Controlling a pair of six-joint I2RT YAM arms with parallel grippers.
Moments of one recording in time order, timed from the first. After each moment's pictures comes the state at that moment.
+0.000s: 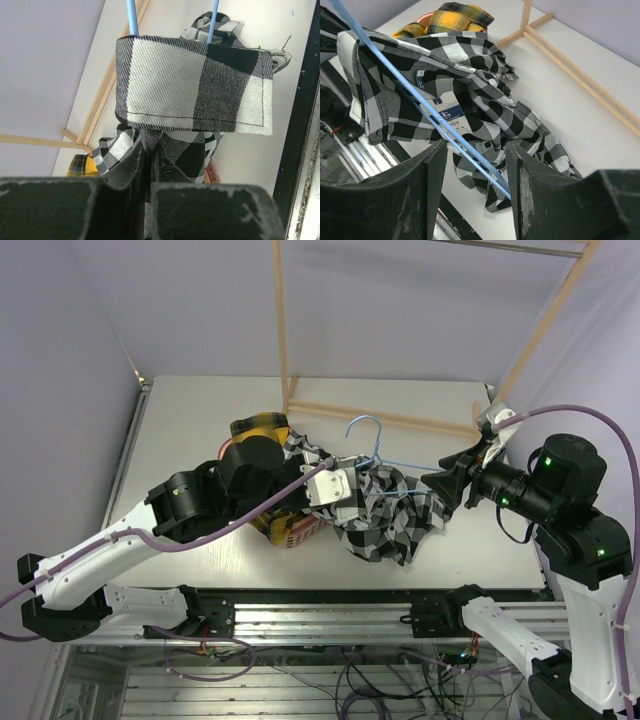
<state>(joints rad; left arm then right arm) -1.14 1.14 1.47 -0.72 -0.10 0.50 0.29 0.84 1.50 -0.98 -0.47 -0.10</state>
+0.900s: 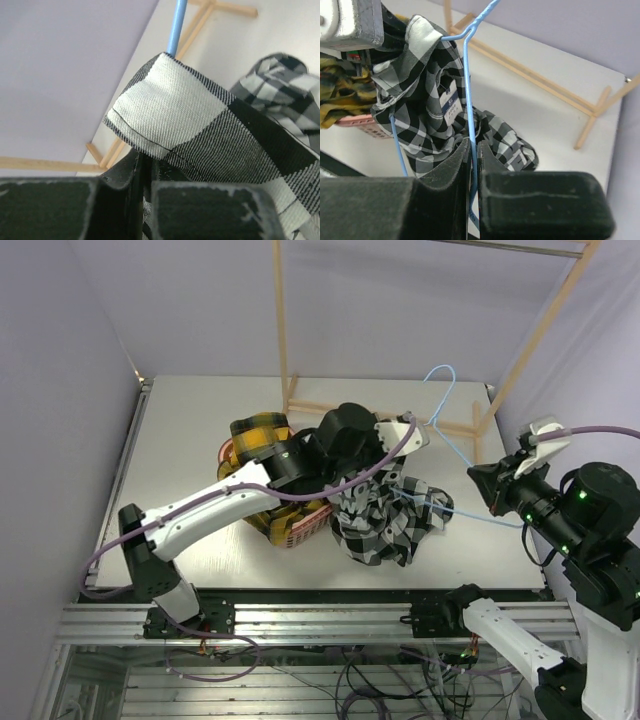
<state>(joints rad) -1.11 1.59 1.71 -0.46 -0.27 0.50 0.36 0.75 1.57 -1.07 -0.10 -0.09</state>
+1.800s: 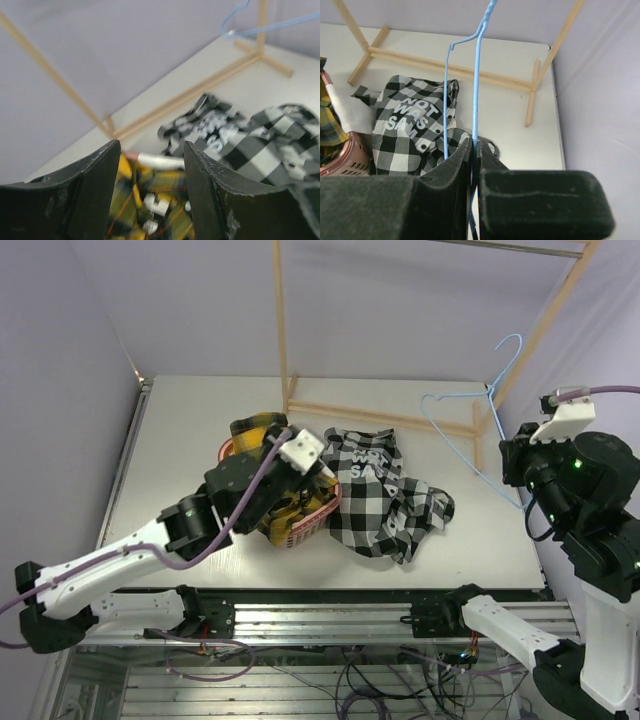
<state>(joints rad) -1.13 1.07 1.20 -0.10 -0.50 0.32 0.37 0.89 1.73 -1.11 0.32 0.00</state>
